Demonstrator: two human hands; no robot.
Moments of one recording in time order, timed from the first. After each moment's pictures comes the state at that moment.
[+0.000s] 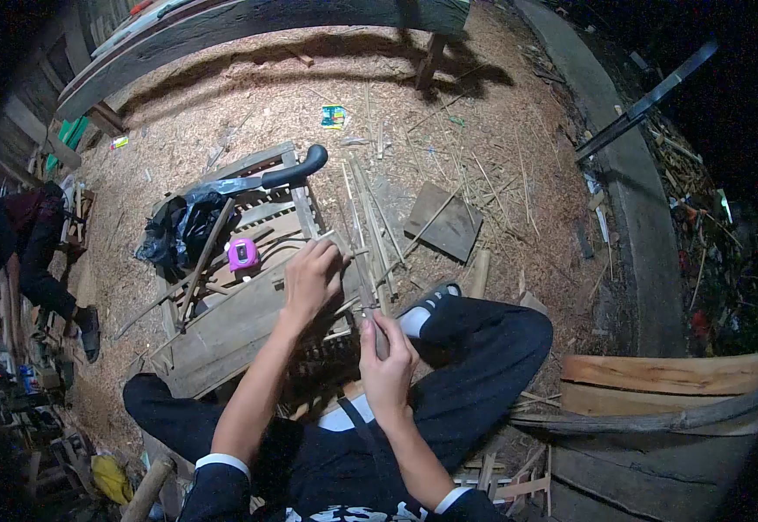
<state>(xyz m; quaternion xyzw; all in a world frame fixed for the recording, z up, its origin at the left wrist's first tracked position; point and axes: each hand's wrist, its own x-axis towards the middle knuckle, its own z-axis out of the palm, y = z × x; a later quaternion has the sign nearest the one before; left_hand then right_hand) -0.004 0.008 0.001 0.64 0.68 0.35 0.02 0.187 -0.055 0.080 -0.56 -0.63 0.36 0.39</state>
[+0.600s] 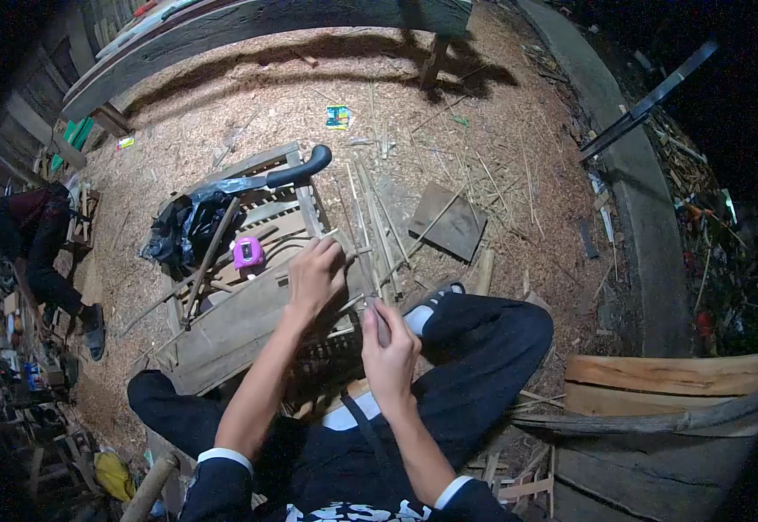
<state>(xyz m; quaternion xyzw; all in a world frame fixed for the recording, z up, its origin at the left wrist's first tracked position) -0.001 0.008 0.003 0.62 0.68 0.38 0.01 0.180 -0.043 0.088 -0.54 -0.64 0.39 0.39</state>
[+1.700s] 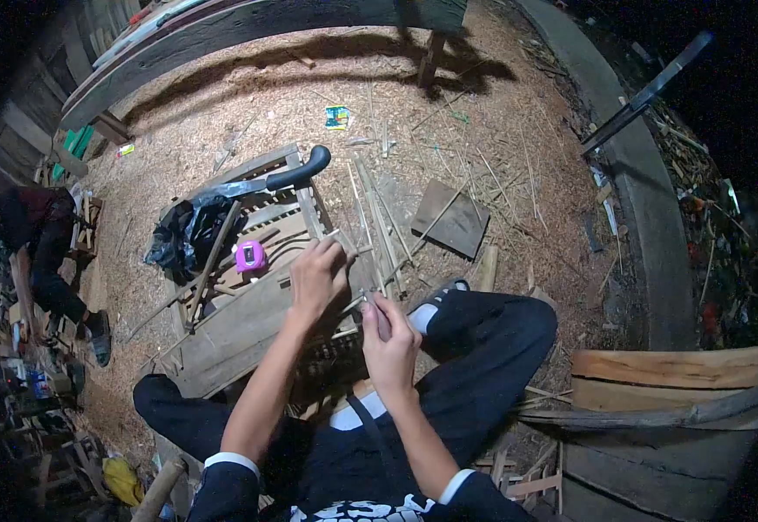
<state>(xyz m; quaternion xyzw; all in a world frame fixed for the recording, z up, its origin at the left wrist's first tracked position) -0.002 0.009 0.003 0.62 0.70 0.35 0.00 0.180 -0.040 0.079 -0.55 -0.64 0.38 0.39</state>
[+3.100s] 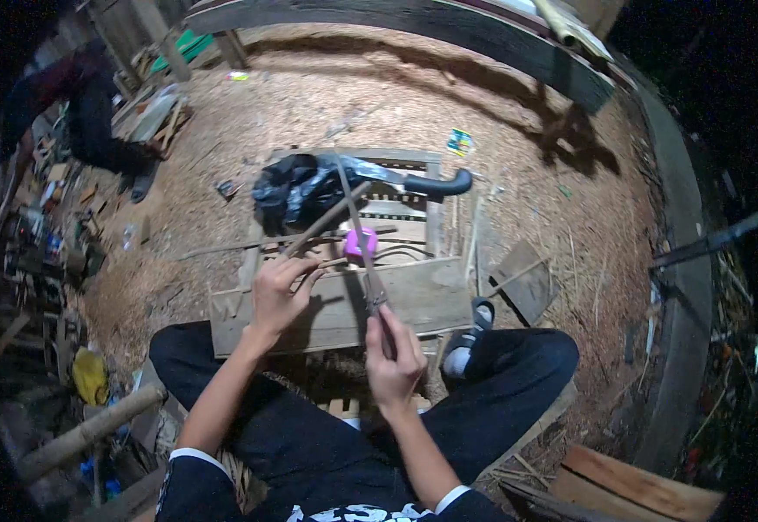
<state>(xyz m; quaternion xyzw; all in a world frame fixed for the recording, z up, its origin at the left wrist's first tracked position) -0.124 -0.163 0.058 0.49 0.79 0.38 -0.08 0.081 -0.085 0.063 -0.35 -0.77 0.32 0.43</state>
